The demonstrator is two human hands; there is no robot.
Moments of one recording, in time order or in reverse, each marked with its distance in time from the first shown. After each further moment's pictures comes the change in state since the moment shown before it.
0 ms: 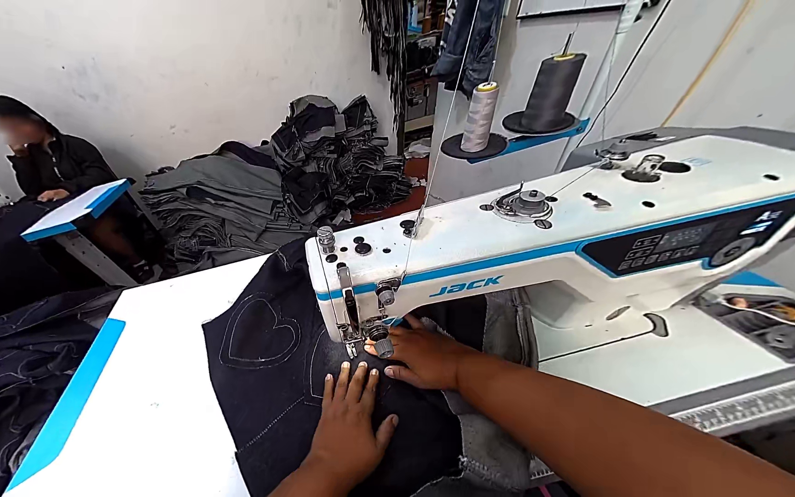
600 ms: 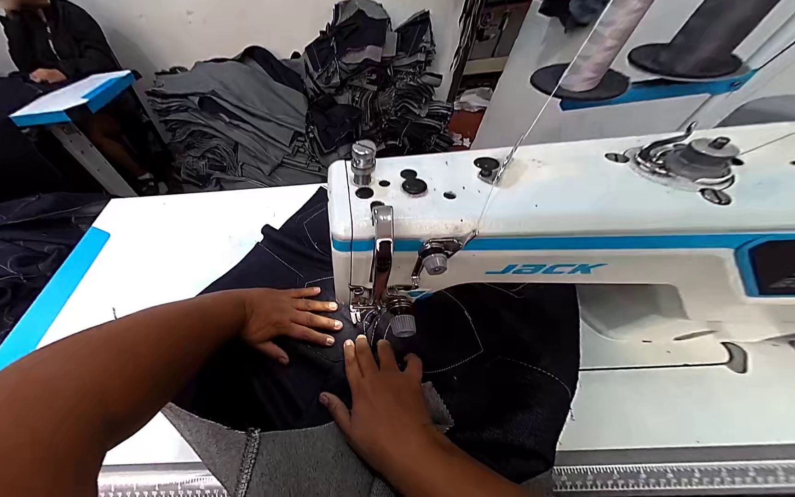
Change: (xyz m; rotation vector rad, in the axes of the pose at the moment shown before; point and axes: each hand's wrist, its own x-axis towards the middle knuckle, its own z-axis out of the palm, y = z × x) left_hand 0.083 -0.170 -0.064 0.219 -0.249 1.078; right_hand 0.005 -0.127 0.023 0.008 -0.114 0.414
